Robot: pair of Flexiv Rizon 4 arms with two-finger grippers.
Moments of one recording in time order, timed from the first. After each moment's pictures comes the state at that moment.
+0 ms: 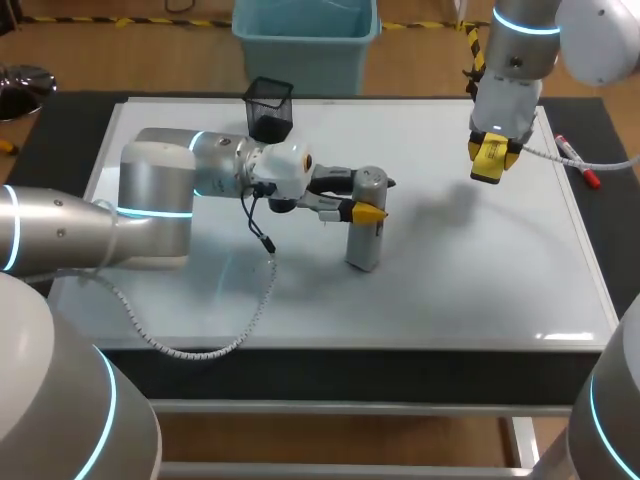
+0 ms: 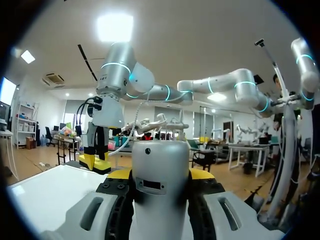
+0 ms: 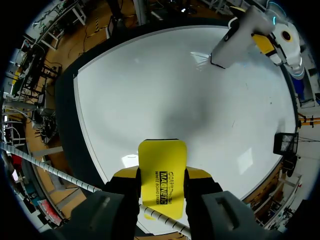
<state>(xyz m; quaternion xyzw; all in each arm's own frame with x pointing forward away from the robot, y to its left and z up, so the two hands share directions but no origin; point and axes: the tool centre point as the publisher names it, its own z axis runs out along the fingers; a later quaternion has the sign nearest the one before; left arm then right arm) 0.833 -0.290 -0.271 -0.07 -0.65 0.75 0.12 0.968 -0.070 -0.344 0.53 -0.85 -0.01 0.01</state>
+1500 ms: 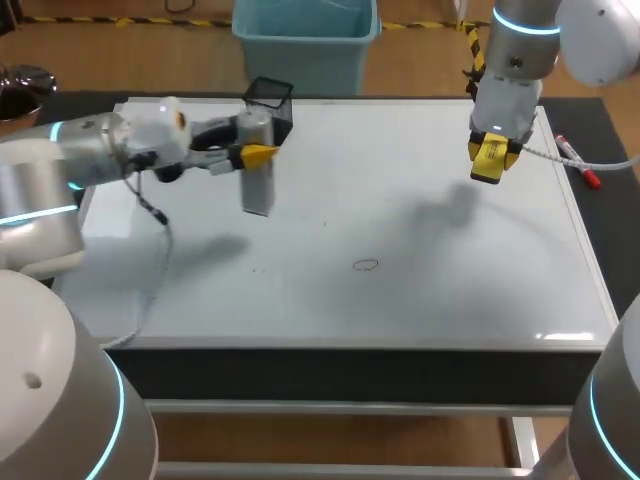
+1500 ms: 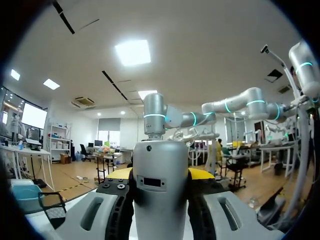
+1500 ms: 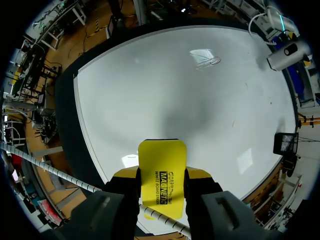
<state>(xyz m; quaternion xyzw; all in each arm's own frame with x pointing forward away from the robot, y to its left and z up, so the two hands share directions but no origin) 0.903 -0.105 -0.201 0.02 -0.63 0.78 -0.03 0.968 -0.070 -0.344 0.53 -0.85 -0.01 0.01</state>
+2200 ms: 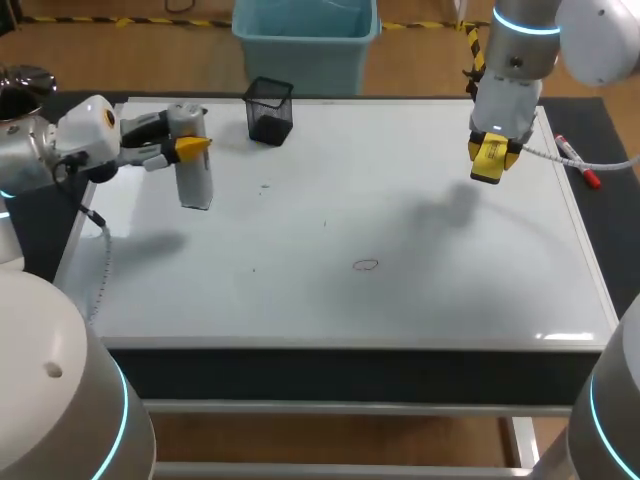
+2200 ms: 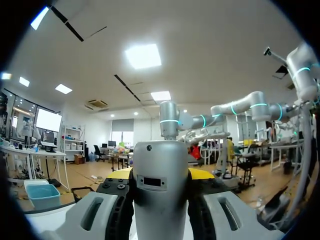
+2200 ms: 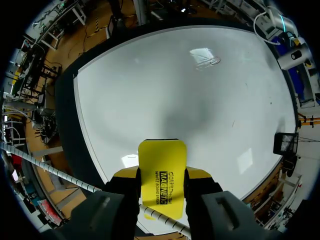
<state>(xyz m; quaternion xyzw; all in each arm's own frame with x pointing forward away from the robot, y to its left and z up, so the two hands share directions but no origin) 0.915 -0.018 -0.198 0.05 -0.62 0.78 -0.07 0.968 -0.070 -0.344 0.53 -0.85 -0.01 0.01</state>
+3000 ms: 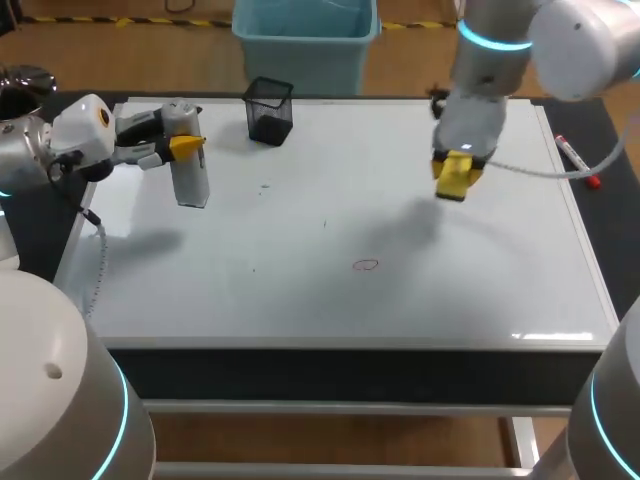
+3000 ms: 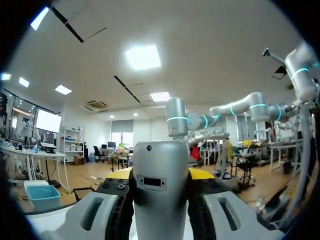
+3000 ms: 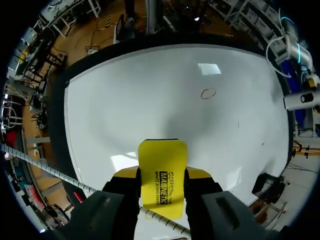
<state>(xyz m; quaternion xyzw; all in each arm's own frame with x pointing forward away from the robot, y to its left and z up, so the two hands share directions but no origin) 0.918 -0.011 -0.197 0.05 -0.62 0.78 -0.07 0.913 0.018 -0.345 0.60 -0.80 -0.03 0.01</state>
